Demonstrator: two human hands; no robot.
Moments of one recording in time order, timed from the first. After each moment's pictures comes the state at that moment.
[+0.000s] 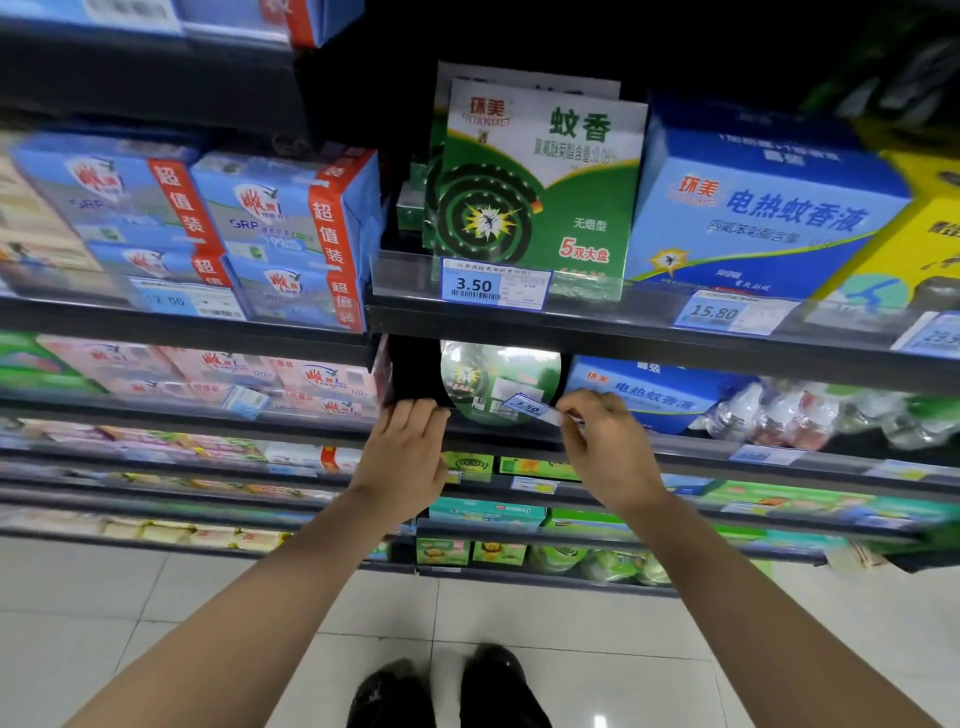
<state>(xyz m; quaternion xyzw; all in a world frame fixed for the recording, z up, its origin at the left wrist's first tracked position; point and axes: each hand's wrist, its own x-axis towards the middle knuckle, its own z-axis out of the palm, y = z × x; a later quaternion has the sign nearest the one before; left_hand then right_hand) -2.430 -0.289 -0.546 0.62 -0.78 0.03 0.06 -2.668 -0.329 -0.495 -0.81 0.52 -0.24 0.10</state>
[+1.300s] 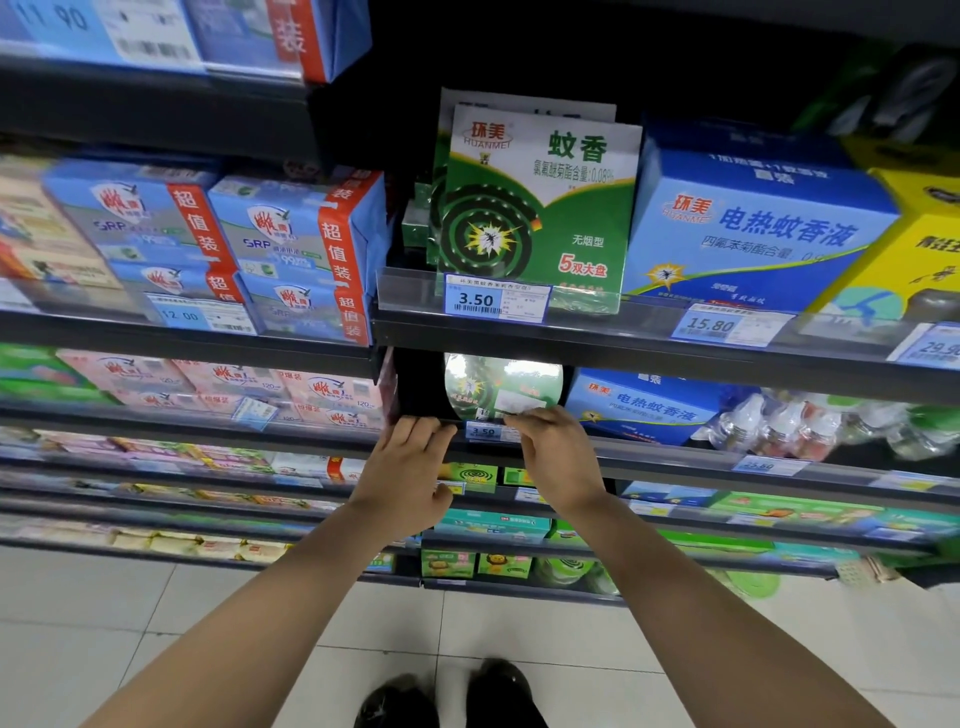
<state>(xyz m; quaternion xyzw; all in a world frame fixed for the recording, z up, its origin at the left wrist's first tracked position) -2.424 -0.282 -0.545 0.61 -0.79 -0.01 0.07 -2.623 -0.341 -0.529 -0.83 0.49 -0.23 0.08</state>
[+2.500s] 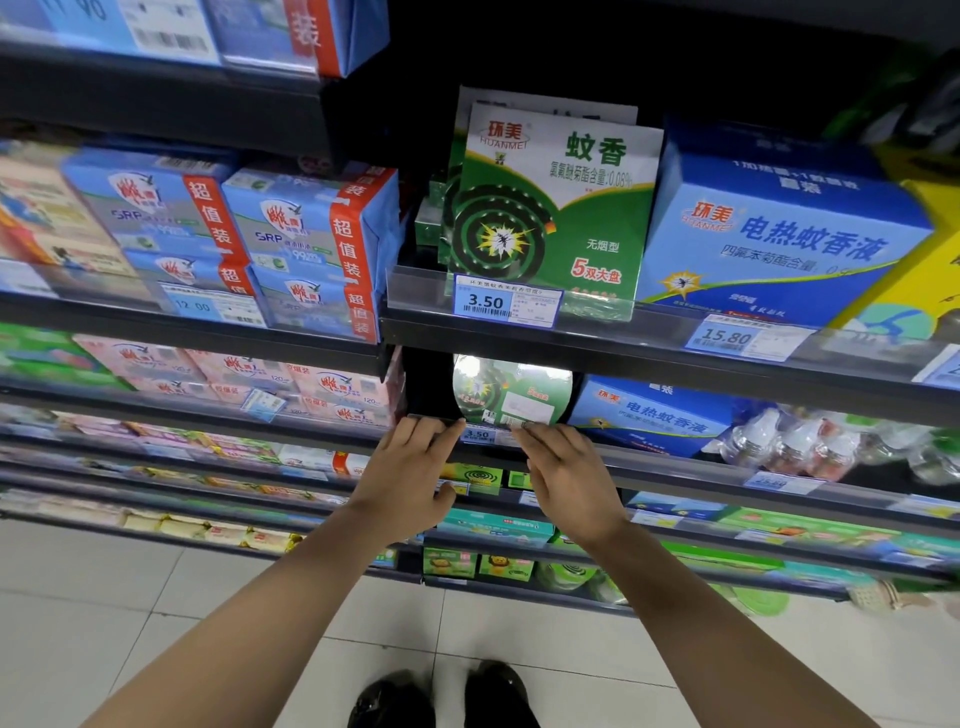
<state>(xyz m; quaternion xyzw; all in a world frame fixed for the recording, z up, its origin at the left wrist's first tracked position) -2.424 -0.280 -0.547 0.61 -0.79 0.02 0.10 -2.652 -0.335 -0.559 -0.90 0.41 -0.17 0.00</state>
